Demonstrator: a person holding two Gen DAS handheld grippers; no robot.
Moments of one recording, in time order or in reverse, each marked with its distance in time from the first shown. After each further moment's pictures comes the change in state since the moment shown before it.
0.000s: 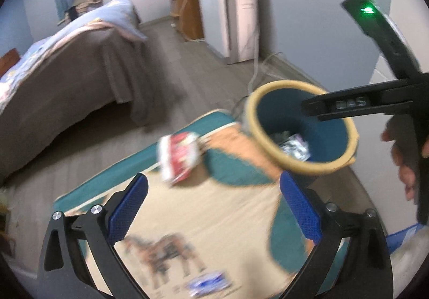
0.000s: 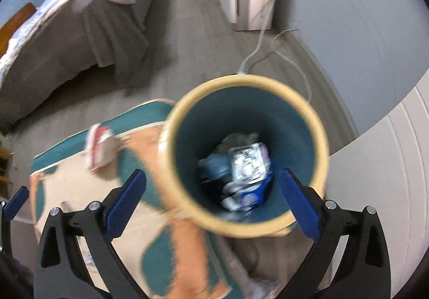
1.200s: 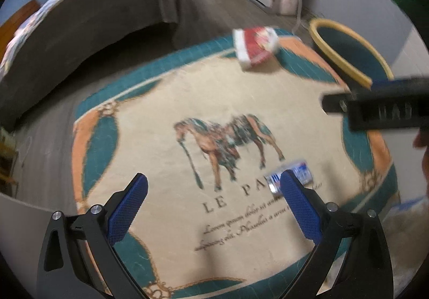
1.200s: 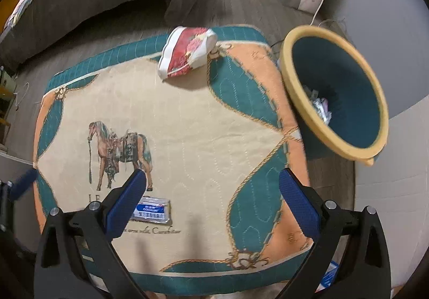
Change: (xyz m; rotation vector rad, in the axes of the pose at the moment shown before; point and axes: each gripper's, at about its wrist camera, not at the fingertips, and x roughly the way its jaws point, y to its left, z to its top) left arm 0.001 0.077 -0.135 -0.115 0.246 0.059; right arm 0.030 0.140 -0.096 -0.145 0.173 0.017
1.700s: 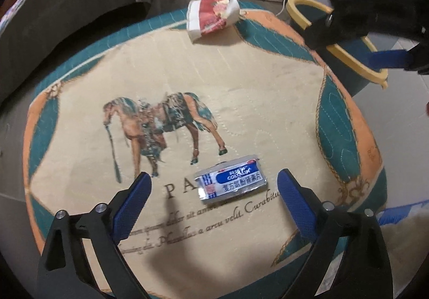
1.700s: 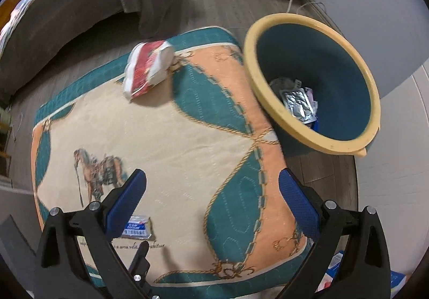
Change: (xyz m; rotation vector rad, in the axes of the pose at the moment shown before) left arm 0.044 -0.056 -0.004 -0.054 0.066 -0.099; right arm 0.004 -0.050 0.013 0.144 -0.012 -0.029
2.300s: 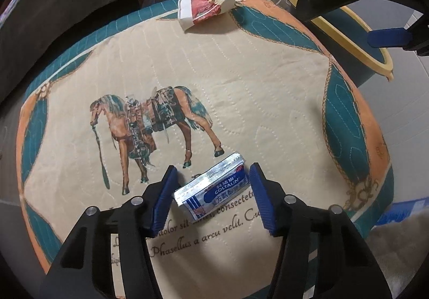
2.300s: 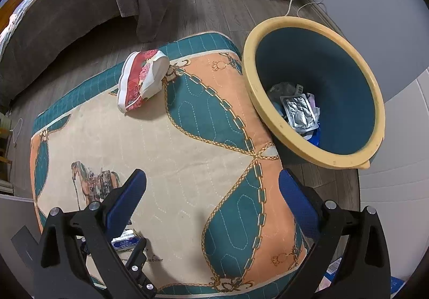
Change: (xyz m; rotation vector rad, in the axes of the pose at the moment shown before) left arm 0.016 0.001 0.003 0.025 0.041 -0.007; right arm 0.010 0.000 0.016 0.002 -0.004 0.014
